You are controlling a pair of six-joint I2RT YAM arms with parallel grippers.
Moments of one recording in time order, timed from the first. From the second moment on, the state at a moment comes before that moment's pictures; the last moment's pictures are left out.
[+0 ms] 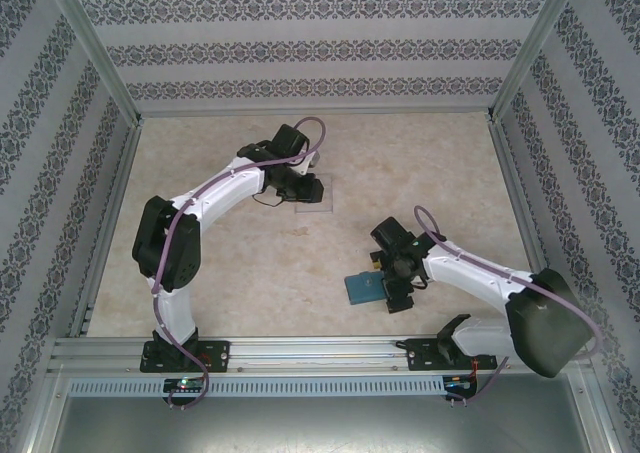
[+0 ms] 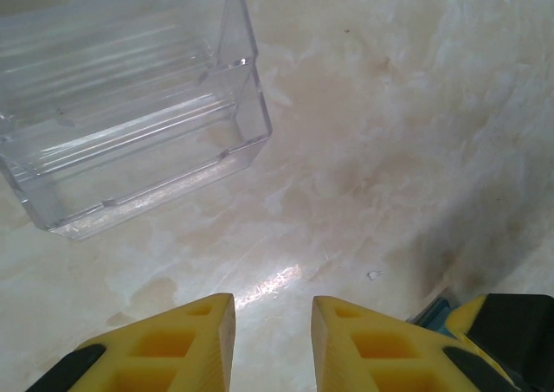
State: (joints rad) left arm -0.50 1.89 1.57 -0.76 0.34 -0.37; right arm 0.63 1.29 0.63 -0.74 -0.13 1.99
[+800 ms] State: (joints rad) left arm -0.48 1.89 1.56 -0.76 0.33 -0.35; right arm 0.65 1.38 0.69 -0.72 -0.10 1.93
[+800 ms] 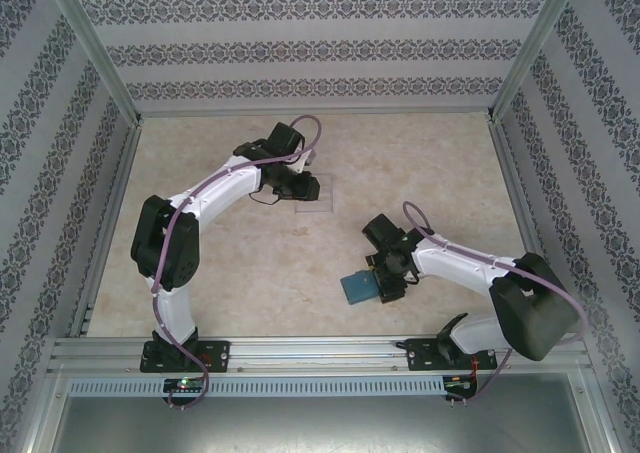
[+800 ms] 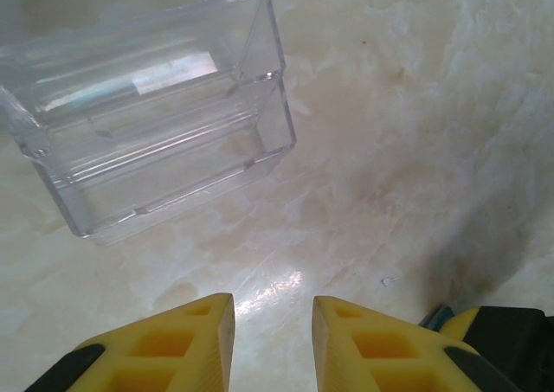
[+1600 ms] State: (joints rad) left arm -0.33 1.75 1.31 -0.75 0.16 -0.43; right arm 0.67 1.85 1.41 -0.96 -0.08 0.77
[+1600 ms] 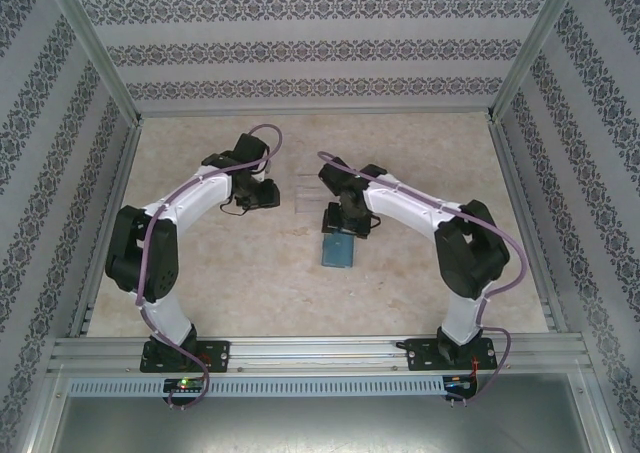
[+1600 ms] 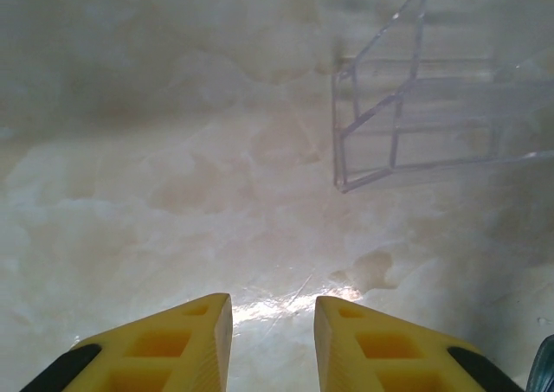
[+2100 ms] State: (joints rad) left arm -0.30 1.67 1.16 -0.72 0.16 -0.49; right arm 0.76 2.05 1.51 -0.95 -0.17 0.67
